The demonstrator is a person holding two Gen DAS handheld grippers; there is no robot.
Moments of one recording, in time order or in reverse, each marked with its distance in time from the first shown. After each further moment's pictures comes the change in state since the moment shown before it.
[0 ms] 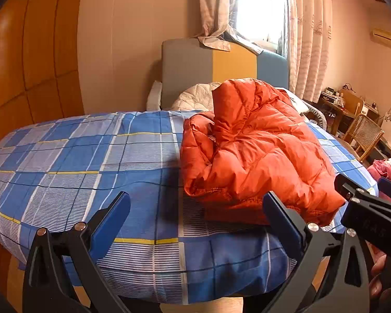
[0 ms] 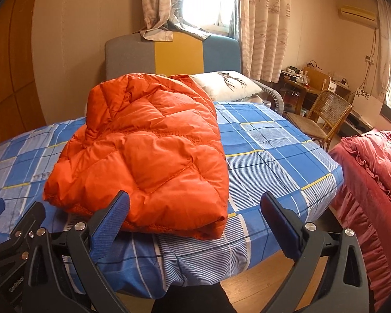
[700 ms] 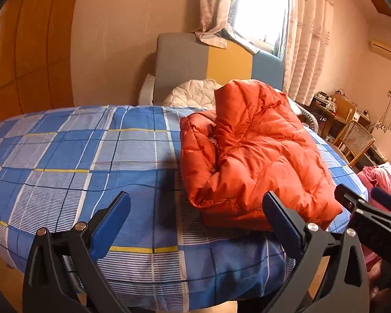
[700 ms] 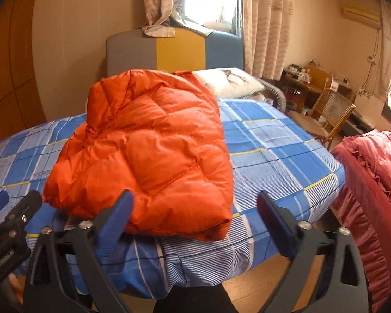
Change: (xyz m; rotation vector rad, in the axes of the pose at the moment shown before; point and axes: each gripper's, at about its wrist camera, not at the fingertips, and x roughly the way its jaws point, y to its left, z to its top) left arm 0.019 0.021 0.009 -0.042 0.028 -0.093; right arm 0.002 0.005 0.003 -0.013 0.015 -0.003
